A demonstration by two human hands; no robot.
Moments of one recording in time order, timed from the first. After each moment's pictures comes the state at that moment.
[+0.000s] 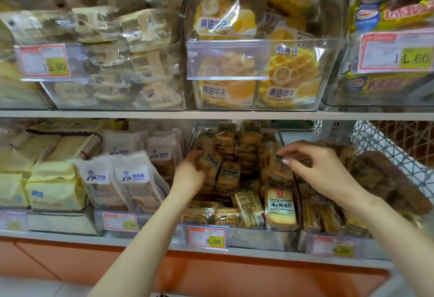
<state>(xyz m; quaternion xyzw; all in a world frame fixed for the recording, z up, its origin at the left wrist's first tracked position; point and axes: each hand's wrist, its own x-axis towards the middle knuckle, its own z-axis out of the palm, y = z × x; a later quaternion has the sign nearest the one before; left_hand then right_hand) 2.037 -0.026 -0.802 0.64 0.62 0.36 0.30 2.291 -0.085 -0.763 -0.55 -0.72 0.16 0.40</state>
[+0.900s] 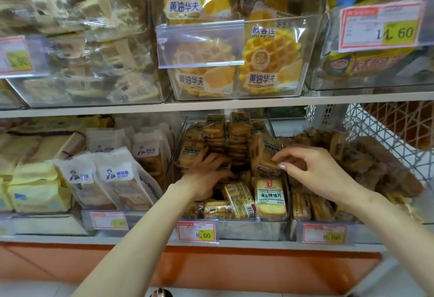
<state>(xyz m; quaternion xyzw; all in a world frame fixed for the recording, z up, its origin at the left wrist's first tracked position) 2.065 -0.005 -0.829 0.92 0.37 -0.03 -0.12 2.312 -0.091 -0.785 -0.55 -0.75 0.14 0.34</state>
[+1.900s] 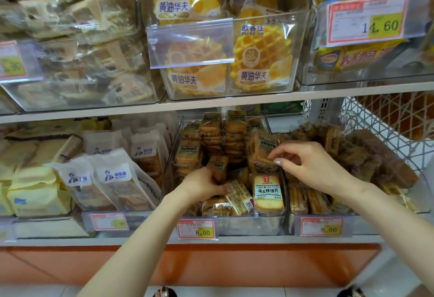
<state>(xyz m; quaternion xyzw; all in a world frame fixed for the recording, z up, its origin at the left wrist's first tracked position) 2.068 -0.030 -0.820 0.77 0.56 0.08 0.29 2.313 -0.090 -0.786 -0.56 -0.75 0.15 0.32</state>
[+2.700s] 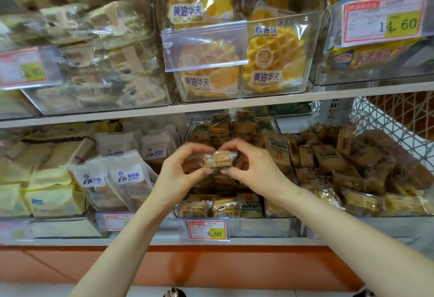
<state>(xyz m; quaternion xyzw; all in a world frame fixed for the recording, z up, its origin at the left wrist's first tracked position) 2.019 -0.061 -0.781 0.74 0.37 0.44 0.35 2.209 -0.071 -0.792 -0.45 -0.75 0.24 0.43</state>
